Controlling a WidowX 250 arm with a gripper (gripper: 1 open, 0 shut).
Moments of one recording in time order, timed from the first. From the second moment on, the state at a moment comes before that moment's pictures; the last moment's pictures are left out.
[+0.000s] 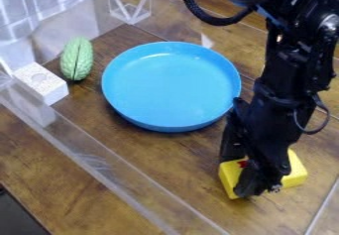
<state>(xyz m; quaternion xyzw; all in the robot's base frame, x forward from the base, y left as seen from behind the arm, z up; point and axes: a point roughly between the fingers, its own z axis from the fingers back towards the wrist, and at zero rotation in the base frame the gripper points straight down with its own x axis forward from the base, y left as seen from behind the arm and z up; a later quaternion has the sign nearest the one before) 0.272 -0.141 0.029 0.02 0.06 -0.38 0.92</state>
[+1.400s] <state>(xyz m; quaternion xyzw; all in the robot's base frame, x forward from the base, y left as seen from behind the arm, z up) 0.281 -0.130 0.031 0.02 0.05 -0.36 0.93</state>
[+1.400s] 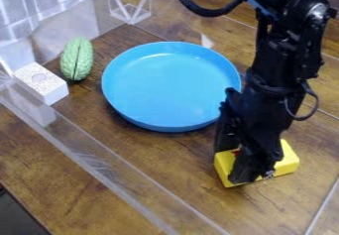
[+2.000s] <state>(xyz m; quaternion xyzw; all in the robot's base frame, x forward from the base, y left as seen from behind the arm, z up) 0.292 -0.128 0.033 0.01 0.04 -0.36 0.93</state>
